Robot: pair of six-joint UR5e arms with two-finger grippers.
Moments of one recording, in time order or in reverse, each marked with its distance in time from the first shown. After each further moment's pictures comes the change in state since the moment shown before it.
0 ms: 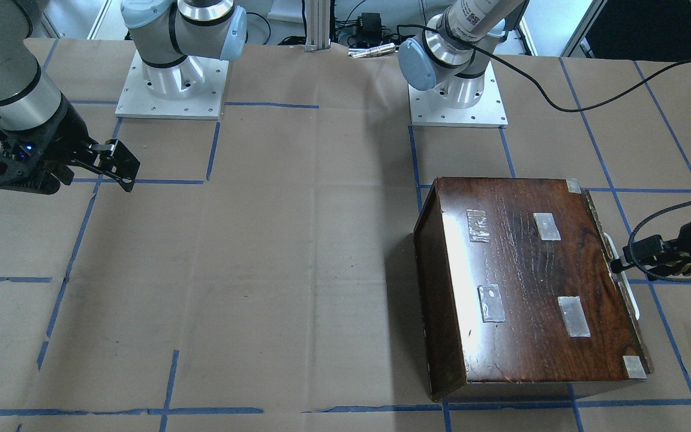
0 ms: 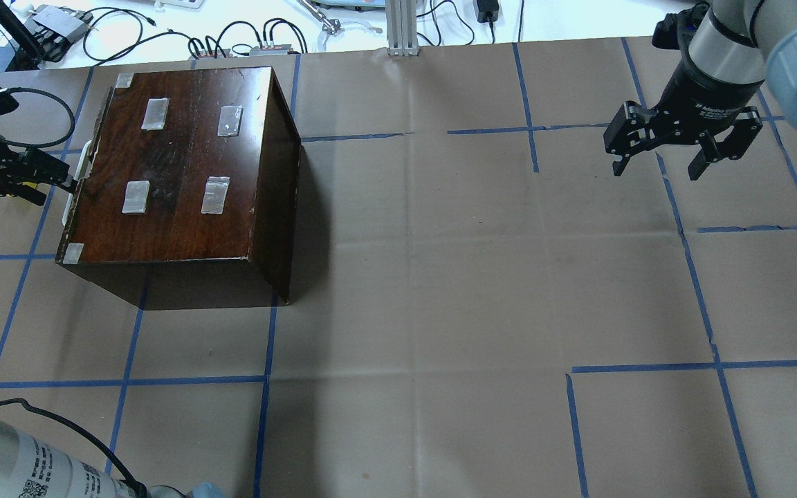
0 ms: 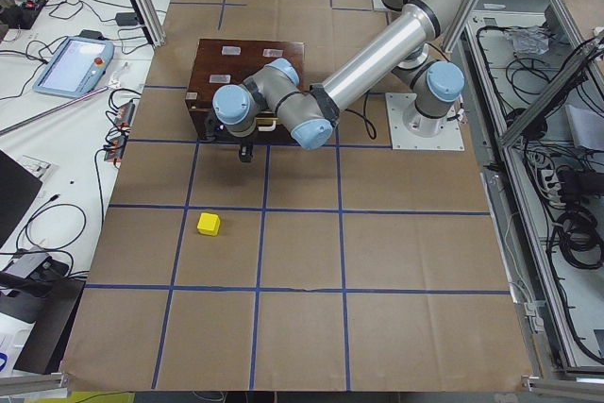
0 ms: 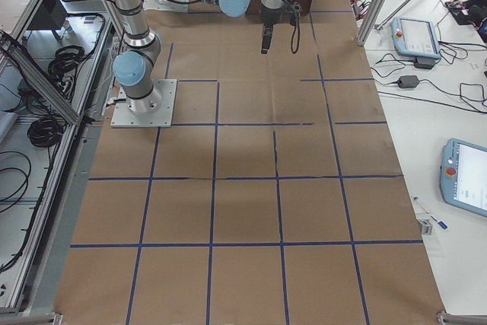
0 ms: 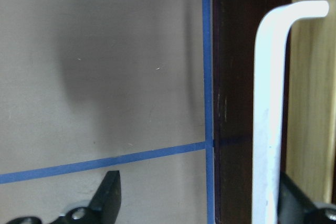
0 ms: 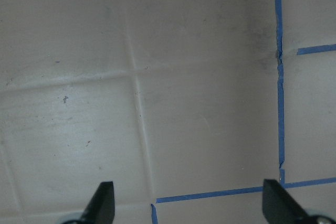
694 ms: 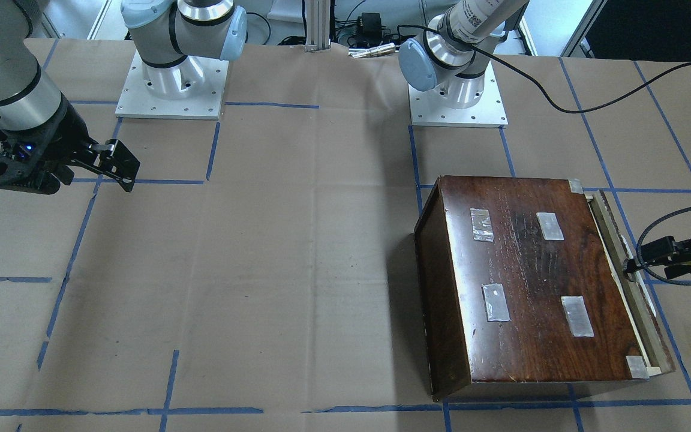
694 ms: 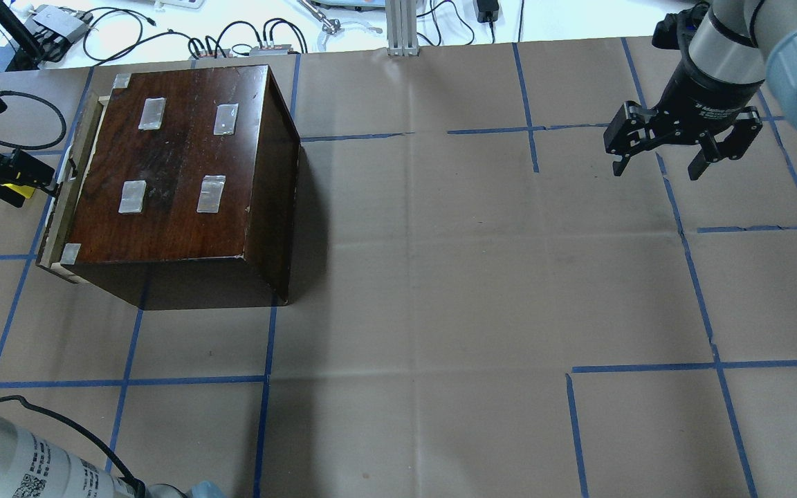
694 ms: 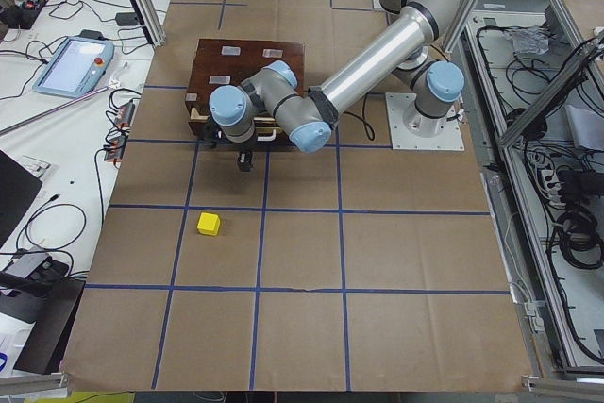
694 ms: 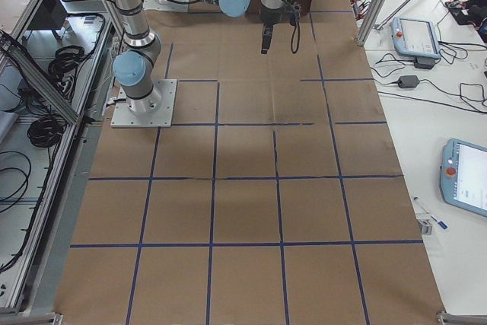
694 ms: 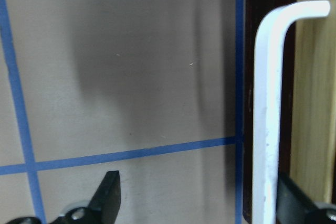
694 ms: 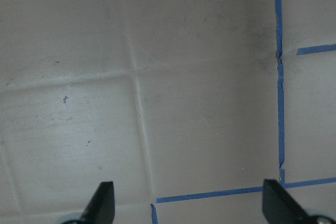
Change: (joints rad) left arm 0.009 -0.018 0.030 0.018 0.094 0.000; right arm 0.000 0.000 0.000 0.000 0.000 0.001
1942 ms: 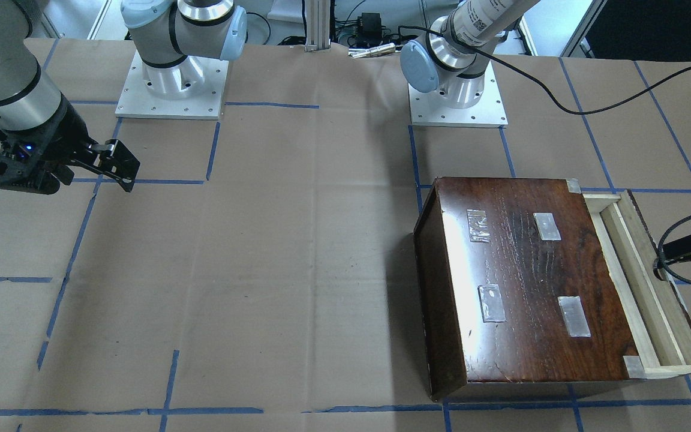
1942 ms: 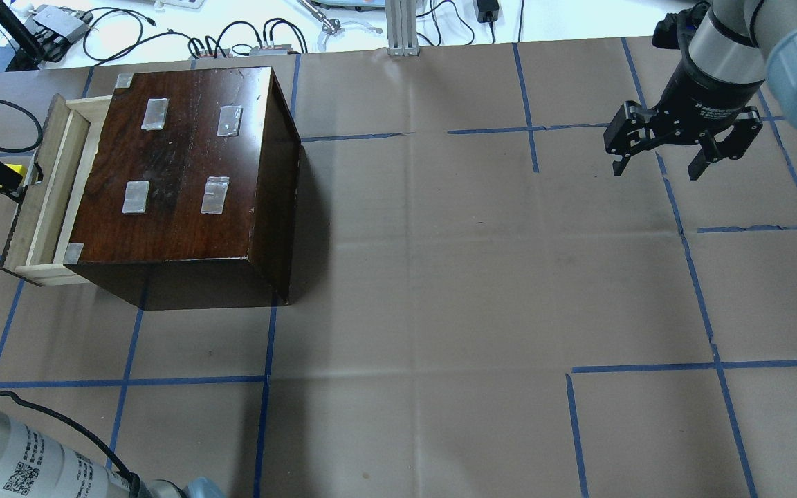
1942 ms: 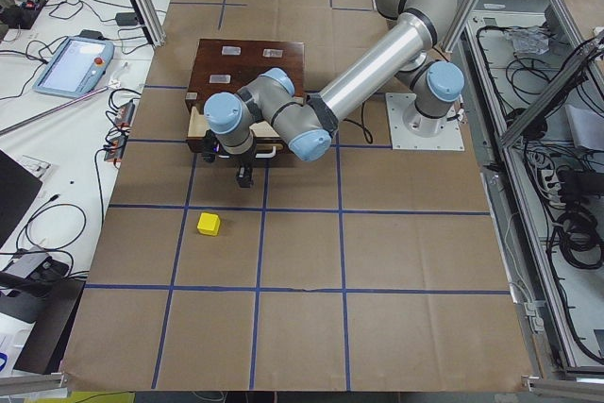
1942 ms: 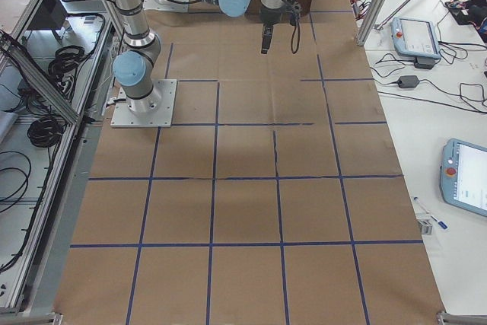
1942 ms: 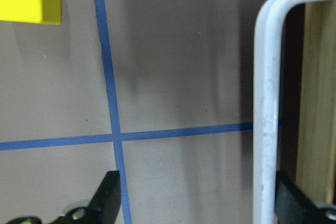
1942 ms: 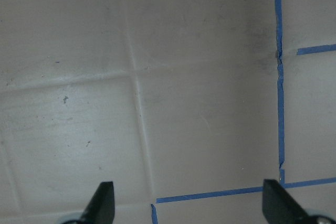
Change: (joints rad) left arm 0.033 -0.030 0.065 0.001 0.114 0.038; right arm 0.000 0.000 -0.001 0.000 0.000 0.000
